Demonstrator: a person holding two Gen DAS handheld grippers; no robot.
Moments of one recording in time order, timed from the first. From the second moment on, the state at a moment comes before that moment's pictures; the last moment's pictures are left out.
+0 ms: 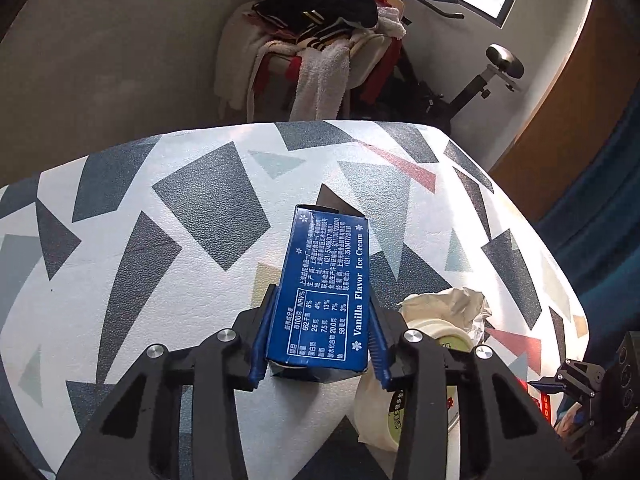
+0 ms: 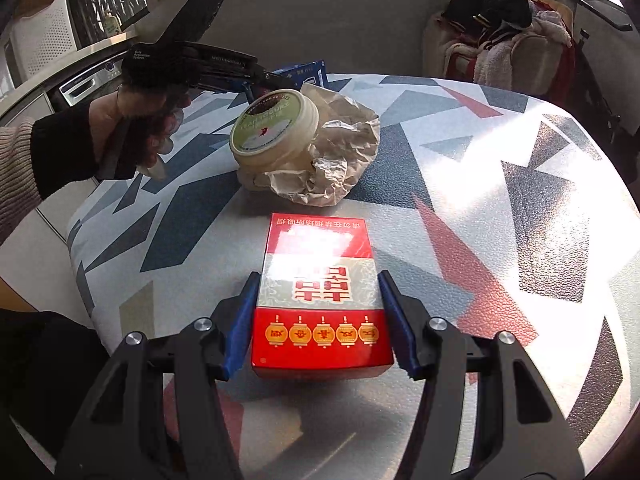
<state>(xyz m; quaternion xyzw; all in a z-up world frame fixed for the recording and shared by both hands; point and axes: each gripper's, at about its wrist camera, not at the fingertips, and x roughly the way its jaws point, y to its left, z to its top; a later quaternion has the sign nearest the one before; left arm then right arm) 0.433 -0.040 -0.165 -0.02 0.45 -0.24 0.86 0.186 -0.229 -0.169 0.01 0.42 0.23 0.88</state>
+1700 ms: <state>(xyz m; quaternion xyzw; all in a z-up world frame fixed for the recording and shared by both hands) 0.025 -0.015 -0.182 0.01 0.44 -0.28 0.85 0.034 -0.176 -0.113 -0.02 0.37 0.27 0.89</state>
